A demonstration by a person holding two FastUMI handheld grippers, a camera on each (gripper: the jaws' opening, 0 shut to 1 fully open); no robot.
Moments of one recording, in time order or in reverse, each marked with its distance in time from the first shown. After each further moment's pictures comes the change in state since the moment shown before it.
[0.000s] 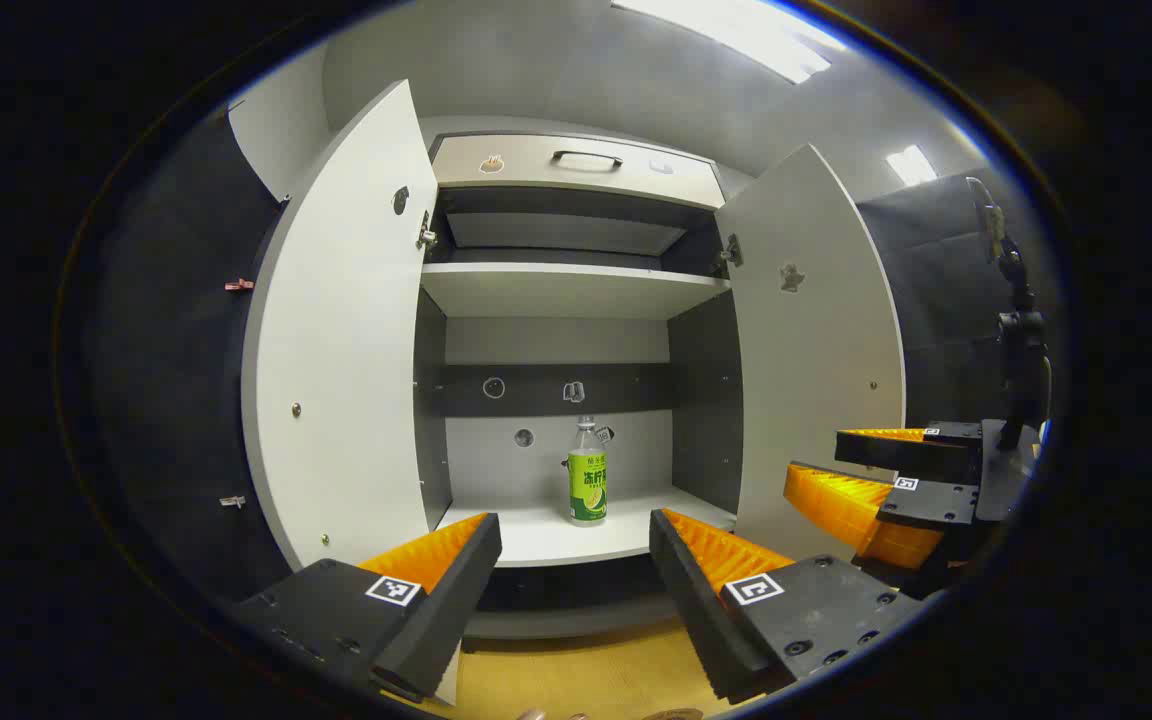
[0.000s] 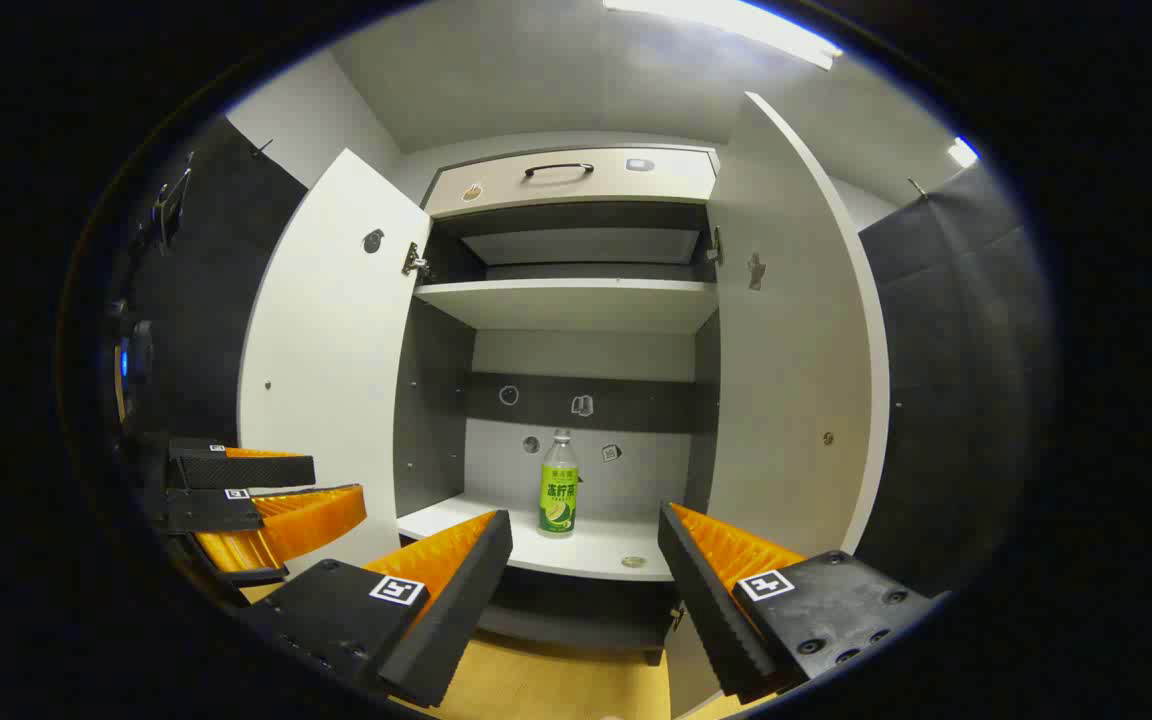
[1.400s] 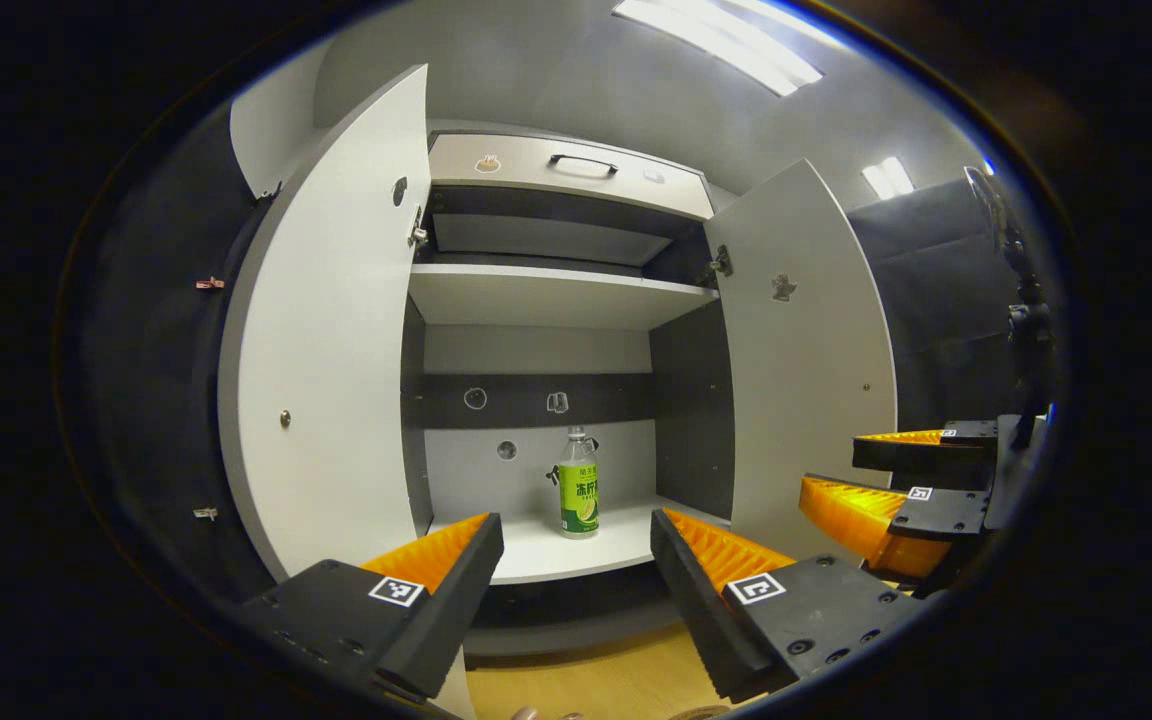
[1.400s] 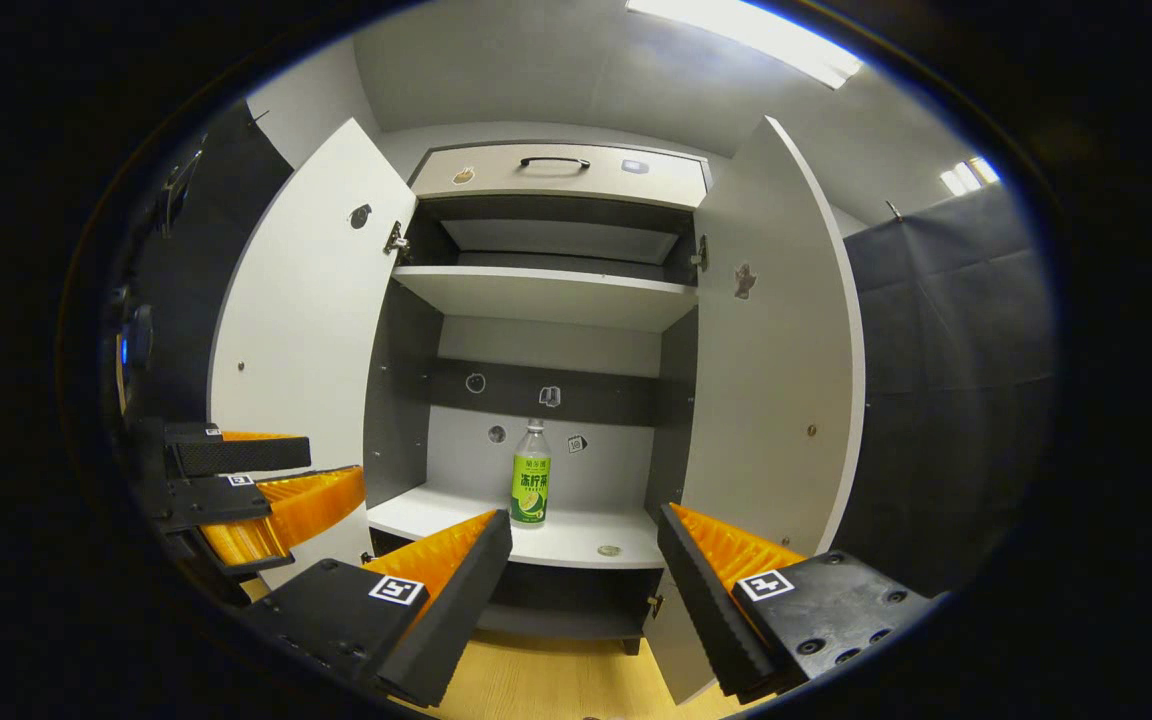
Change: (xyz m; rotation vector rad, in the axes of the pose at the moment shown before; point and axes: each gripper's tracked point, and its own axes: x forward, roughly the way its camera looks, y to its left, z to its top) left arm 0.018 0.023 0.000 0.016 -0.060 -0.104; right arm -0.002 0.011 -0.009 -0.063 0.026 -0.145
